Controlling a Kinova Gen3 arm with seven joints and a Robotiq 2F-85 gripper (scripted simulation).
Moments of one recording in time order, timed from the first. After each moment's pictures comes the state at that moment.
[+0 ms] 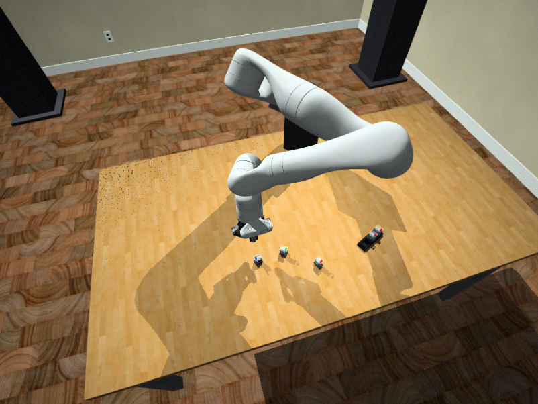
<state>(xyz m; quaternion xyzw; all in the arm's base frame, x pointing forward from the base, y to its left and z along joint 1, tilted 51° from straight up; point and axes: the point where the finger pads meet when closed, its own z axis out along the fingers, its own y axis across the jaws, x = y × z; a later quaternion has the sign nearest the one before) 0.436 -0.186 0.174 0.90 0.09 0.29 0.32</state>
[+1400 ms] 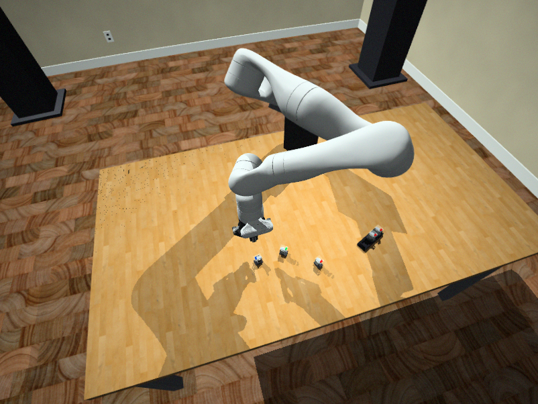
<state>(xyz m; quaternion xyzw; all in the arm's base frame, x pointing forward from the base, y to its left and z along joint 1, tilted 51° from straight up) 0.436 -0.185 0.173 0.90 0.08 0.29 0.32</state>
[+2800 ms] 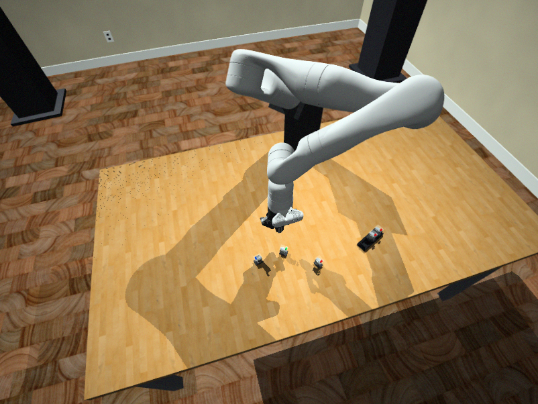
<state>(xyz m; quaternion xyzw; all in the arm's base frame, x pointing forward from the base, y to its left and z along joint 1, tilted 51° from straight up) 0.431 -0.116 0.112 0.90 0.09 0.29 0.32</state>
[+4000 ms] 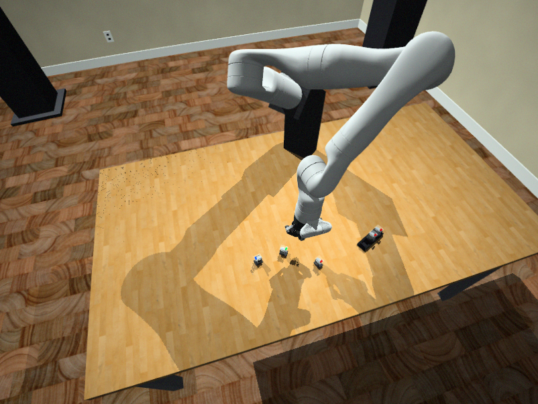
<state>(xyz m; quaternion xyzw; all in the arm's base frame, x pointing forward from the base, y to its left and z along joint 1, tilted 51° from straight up) 0.476 -0.054 0.088 0.90 0.07 0.28 0.32</state>
